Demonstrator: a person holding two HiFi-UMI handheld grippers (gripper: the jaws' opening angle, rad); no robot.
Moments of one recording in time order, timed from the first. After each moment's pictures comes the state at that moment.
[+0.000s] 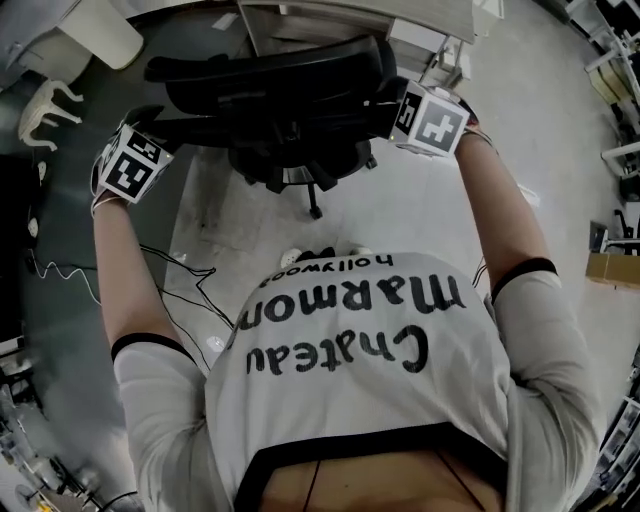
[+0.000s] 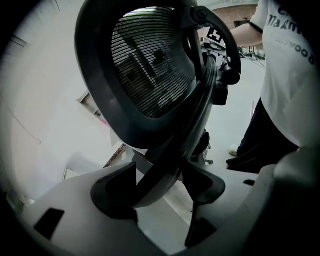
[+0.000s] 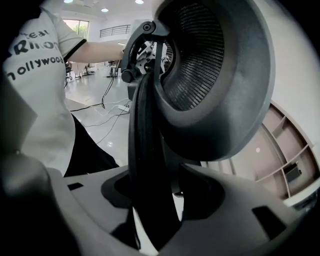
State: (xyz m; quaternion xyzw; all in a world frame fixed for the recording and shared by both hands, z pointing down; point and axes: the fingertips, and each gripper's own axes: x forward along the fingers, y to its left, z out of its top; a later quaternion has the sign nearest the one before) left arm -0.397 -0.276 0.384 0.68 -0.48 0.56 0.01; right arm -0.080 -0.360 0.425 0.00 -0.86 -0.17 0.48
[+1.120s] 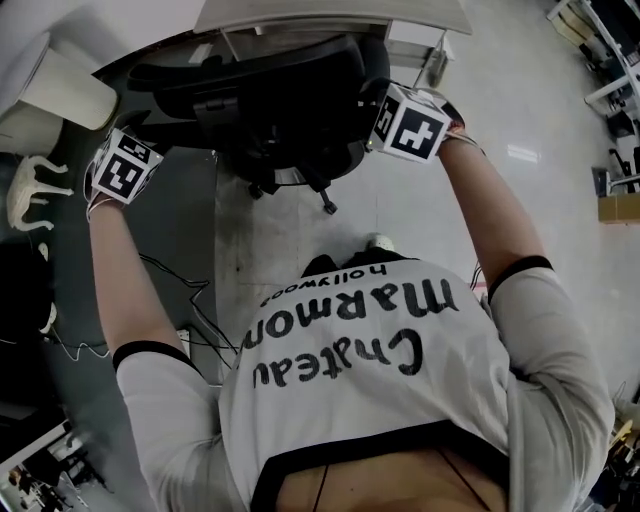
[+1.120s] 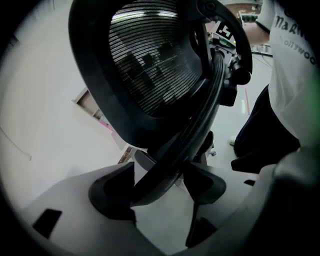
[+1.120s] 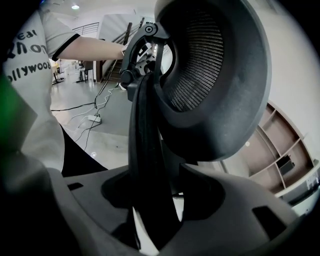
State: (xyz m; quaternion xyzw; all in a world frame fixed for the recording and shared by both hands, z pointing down) left arm -0.604 -0.443 0.372 0.71 -0.41 0.57 -0.04; right arm -0.276 -0.444 0.407 0.12 -0.86 -0.11 0.49
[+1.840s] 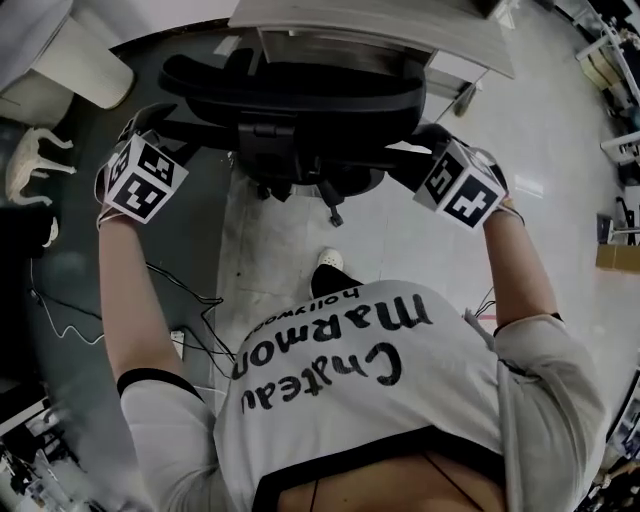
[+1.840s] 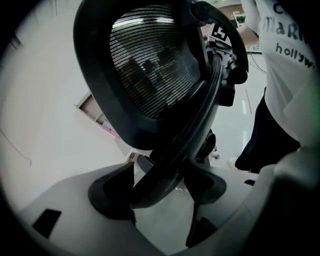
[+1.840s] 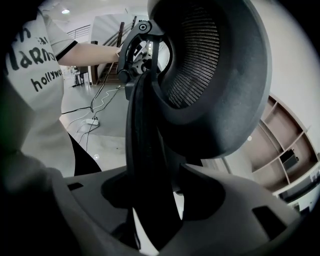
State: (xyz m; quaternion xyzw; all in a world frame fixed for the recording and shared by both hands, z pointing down) left arm -0.605 -0.458 0.371 0.73 -0.41 0.55 -0.08; right arm -0.279 -0.447 0.414 0.13 -0.86 -0.09 0.49
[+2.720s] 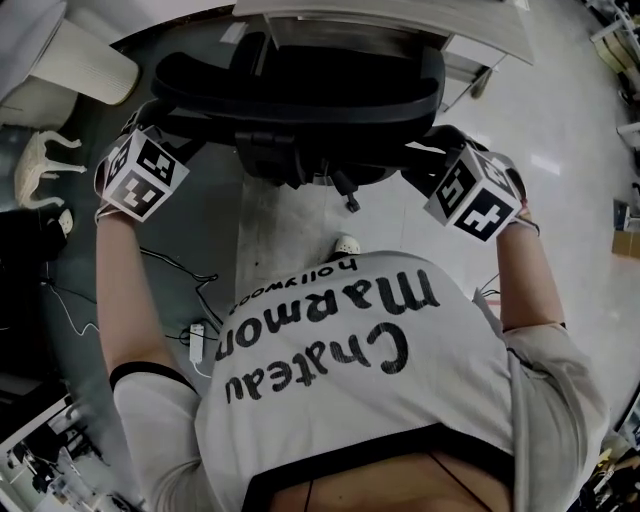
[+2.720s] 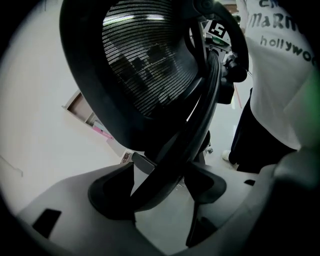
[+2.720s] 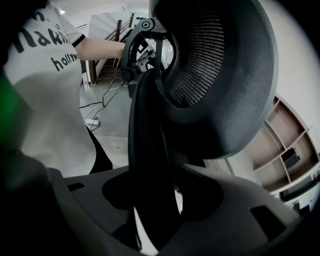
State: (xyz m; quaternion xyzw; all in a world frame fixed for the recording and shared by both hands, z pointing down) left arm -0.624 -0.469 0.378 0.74 -0.35 0.58 -0.08; right arm -0.300 -0.437 0.417 0.13 -0.85 -0.07 0.51
